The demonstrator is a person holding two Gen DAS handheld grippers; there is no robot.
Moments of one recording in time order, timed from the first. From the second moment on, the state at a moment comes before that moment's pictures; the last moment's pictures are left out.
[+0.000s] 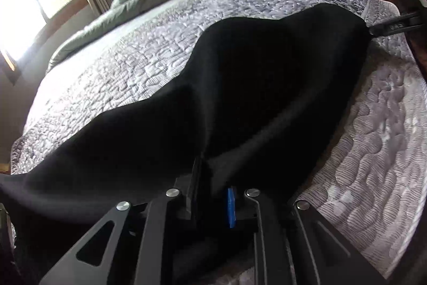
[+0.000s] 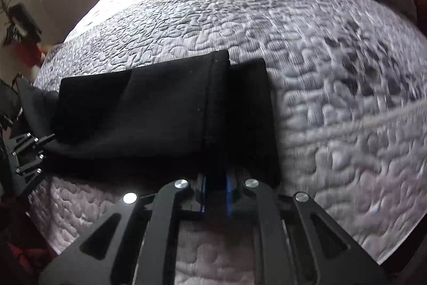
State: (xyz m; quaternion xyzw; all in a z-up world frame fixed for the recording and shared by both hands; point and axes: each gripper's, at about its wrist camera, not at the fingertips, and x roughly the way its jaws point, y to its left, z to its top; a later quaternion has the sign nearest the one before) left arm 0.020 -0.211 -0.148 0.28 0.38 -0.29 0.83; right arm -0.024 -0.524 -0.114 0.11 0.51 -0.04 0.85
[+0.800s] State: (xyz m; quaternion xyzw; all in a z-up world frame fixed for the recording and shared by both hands) left arm 0.025 -0.221 -0.113 0.18 0.43 -0.28 0.84; right arm -0.021 -0.526 -0.070 0.33 0.44 -0.02 0.83
